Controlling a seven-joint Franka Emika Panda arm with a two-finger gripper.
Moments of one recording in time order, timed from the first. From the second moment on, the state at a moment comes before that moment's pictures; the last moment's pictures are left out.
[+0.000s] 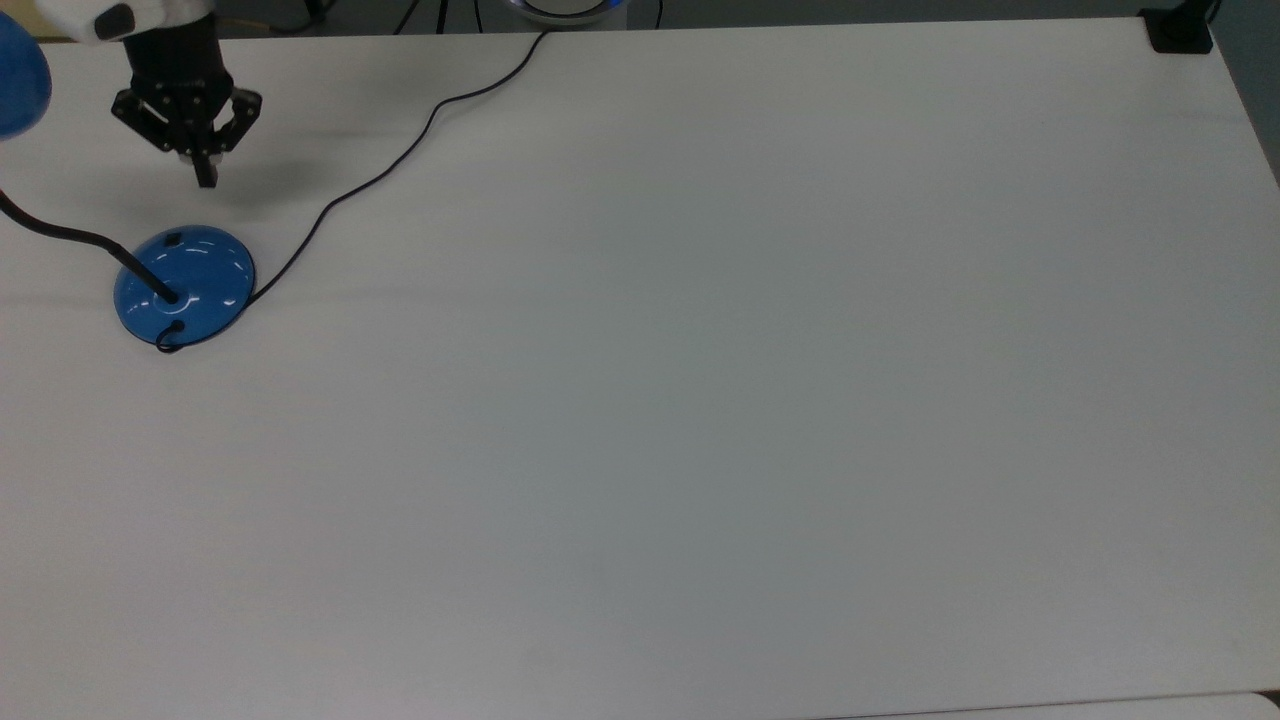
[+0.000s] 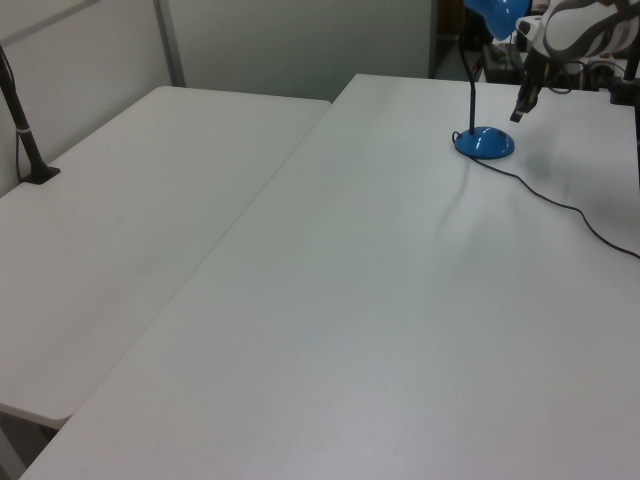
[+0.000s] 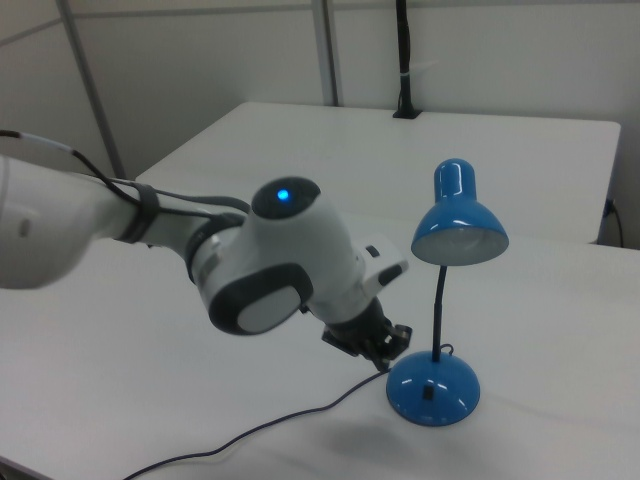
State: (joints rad) arm -0.45 0.05 -0.09 -2.22 0.15 2.61 -0.81
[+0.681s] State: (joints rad) arm -0.48 0.16 -0.09 -2.18 0.21 2.78 -0.80
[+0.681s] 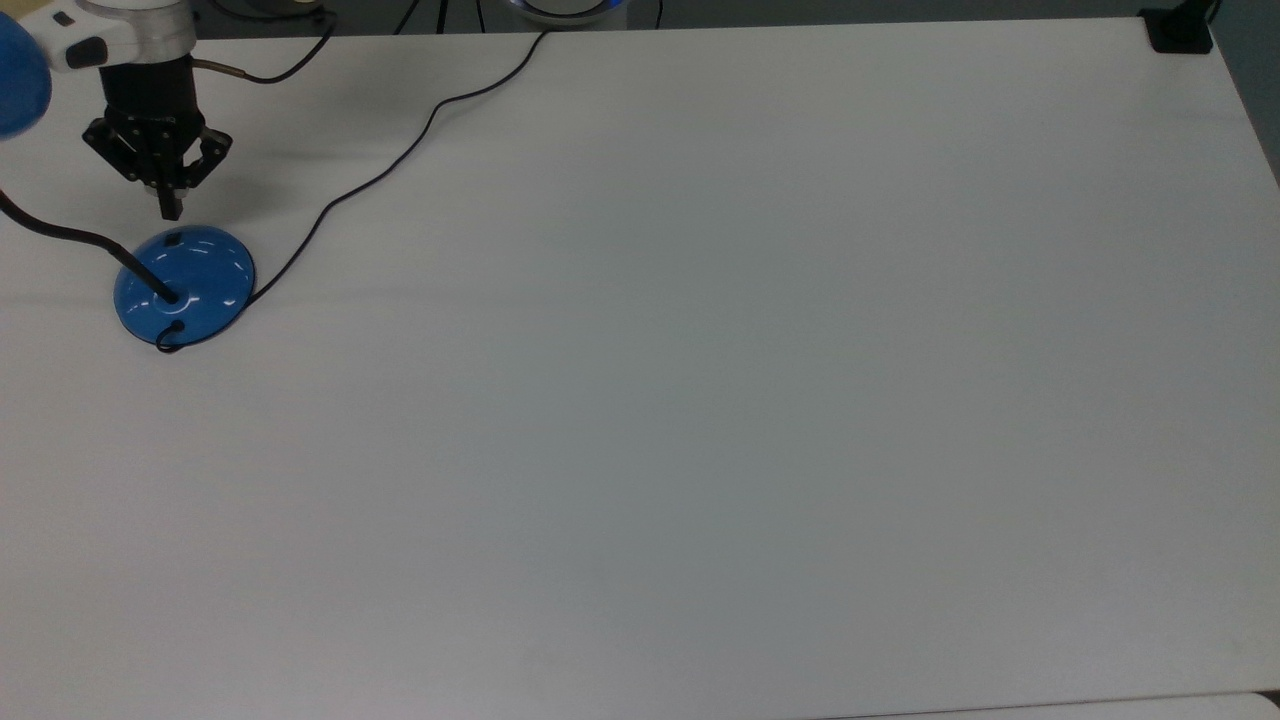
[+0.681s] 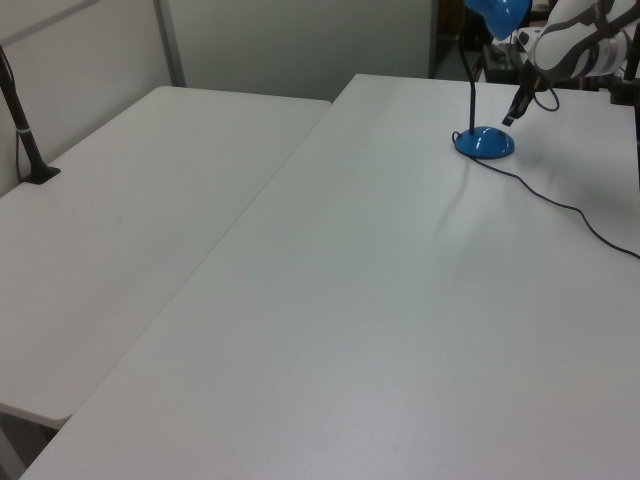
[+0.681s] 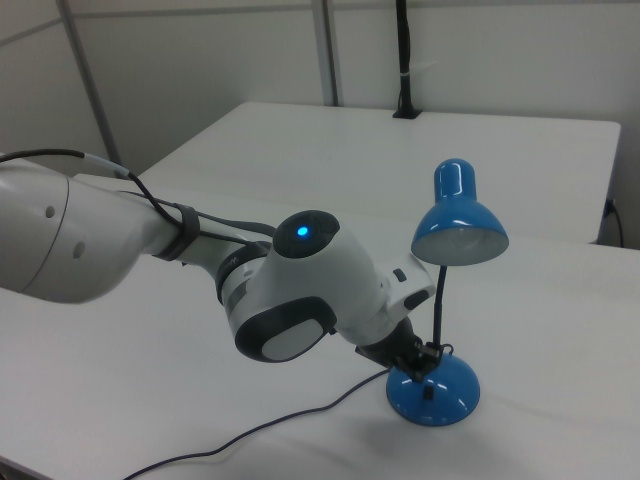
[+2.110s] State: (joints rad) arm -0.48 0.25 -0.09 -2.13 0.22 2.85 -0.79
